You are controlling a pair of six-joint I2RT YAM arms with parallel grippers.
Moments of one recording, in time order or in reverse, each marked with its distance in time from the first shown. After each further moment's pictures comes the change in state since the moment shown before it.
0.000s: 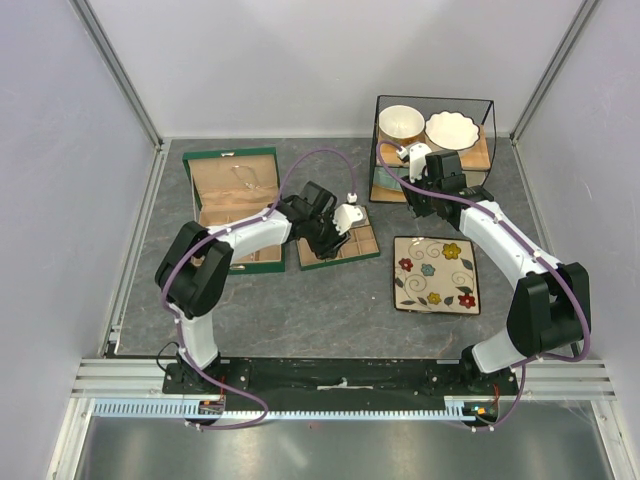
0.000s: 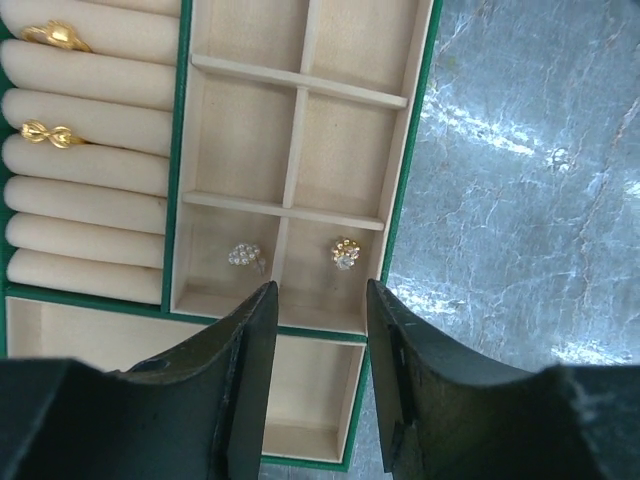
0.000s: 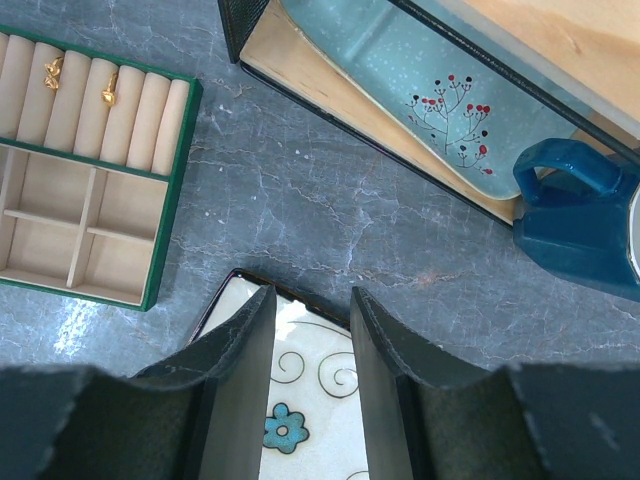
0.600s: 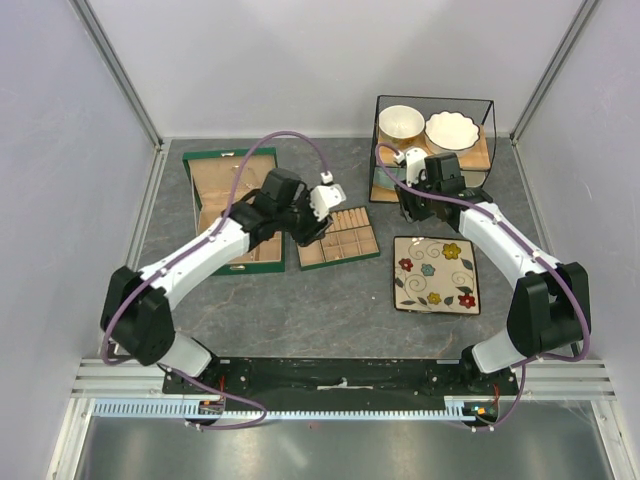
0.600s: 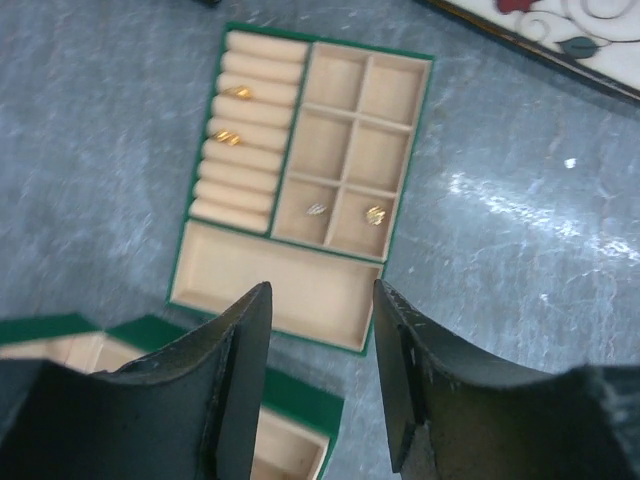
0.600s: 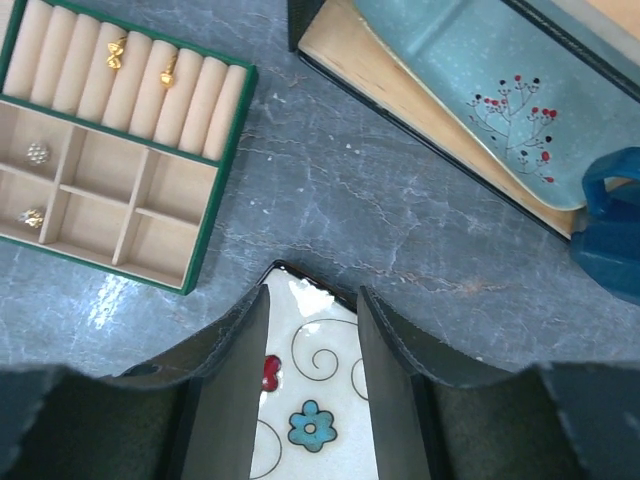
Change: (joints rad) left arm 0.027 -0.362 -0.069 -0.029 -0.021 -0.003; right arm 0.000 -0.001 -0.019 -0.003 -0.091 0.000
